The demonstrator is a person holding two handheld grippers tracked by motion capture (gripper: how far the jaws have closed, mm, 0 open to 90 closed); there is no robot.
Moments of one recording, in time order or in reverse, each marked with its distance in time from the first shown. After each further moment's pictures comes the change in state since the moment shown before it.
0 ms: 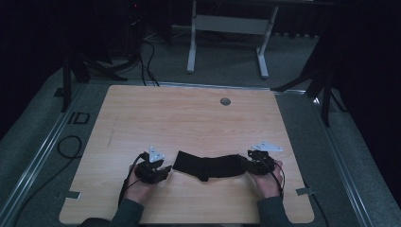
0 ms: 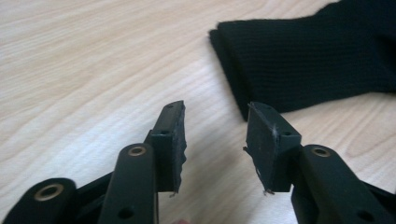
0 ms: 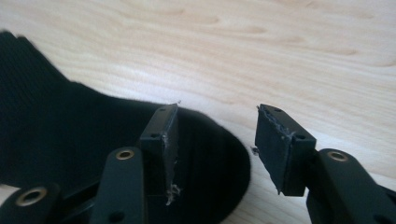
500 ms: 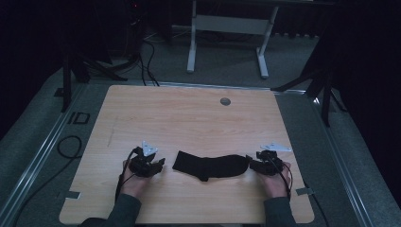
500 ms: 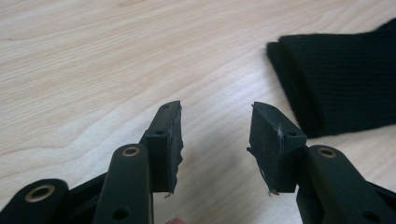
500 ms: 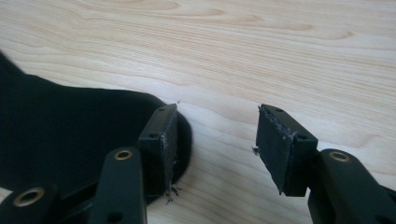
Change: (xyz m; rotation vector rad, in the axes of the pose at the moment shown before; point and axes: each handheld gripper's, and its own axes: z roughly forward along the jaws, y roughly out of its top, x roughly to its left) left arm 0.024 0.003 0.003 -0.017 0.102 -0.037; right arm -0.027 -0.011 0.000 0.038 -0.035 0.063
